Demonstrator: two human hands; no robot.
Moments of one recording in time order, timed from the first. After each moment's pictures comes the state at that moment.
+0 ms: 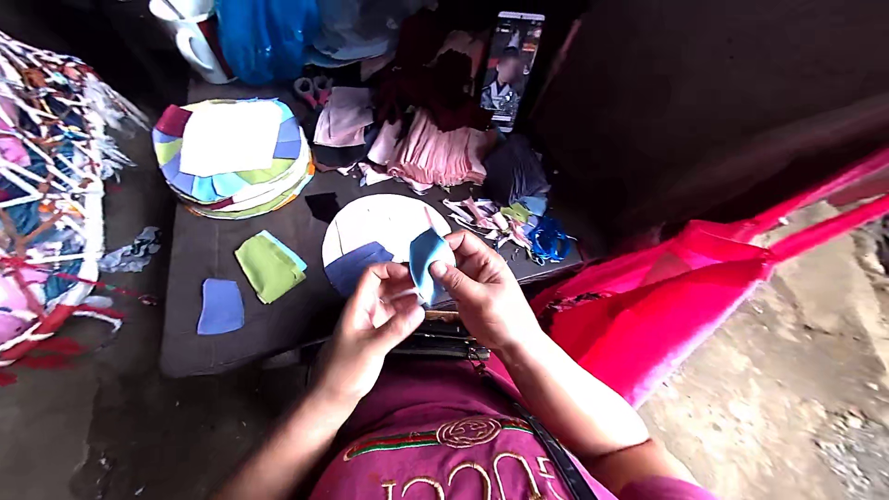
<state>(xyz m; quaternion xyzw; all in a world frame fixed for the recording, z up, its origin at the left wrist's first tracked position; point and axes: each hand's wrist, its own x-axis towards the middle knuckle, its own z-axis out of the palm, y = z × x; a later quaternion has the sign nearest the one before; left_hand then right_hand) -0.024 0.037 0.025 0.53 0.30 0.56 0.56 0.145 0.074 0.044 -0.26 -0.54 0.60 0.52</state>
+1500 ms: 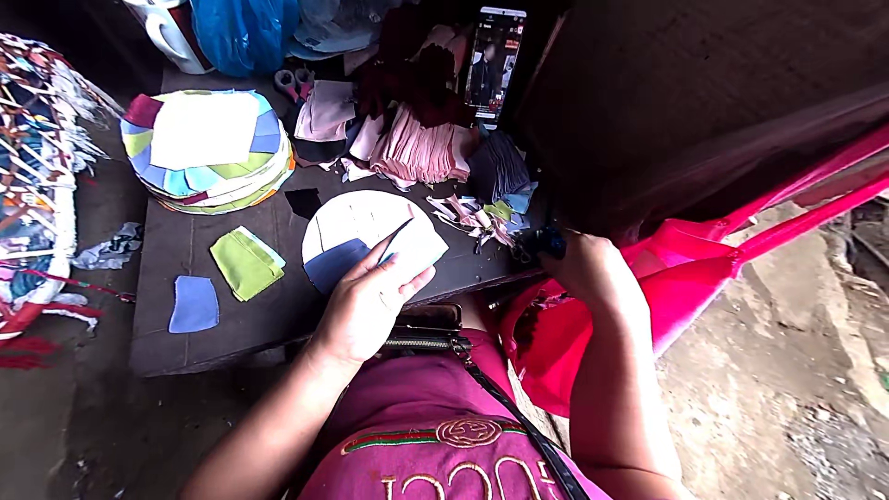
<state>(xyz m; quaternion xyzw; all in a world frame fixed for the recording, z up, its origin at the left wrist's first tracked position) 0.005 0.062 0.046 0.33 0.28 0.56 0.70 0.284 0.109 0.051 -0.77 -0.61 0.14 0.08</state>
